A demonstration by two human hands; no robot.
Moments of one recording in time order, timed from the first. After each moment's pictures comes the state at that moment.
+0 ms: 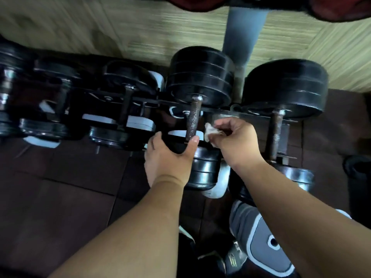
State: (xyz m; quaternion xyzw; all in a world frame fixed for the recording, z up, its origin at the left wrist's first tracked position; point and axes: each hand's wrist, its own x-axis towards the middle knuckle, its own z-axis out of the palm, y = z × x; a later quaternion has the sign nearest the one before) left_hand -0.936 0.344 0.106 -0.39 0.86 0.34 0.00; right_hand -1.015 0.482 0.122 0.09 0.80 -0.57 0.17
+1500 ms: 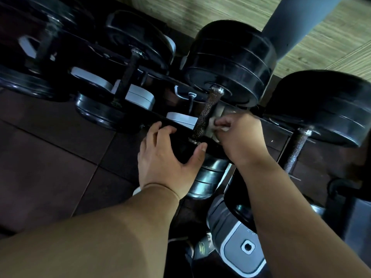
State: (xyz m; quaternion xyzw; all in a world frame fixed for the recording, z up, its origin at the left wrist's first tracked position) left_hand -0.929 0.343 0.099 -0.36 0.87 0.34 -0.01; right_hand -1.066 0.455 0.095 -0.10 0.94 -0.28 0.19
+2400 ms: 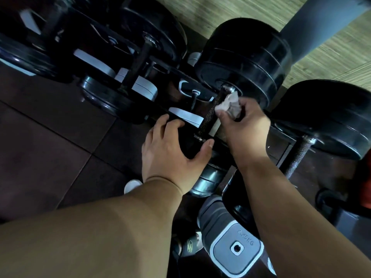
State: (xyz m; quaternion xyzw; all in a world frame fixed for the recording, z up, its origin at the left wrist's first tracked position) left_hand -0.928 0.343 0.097 -0.37 0.86 0.35 -0.03; right_hand -1.064 0.445 0.087 -0.05 0.90 -0.43 0.10
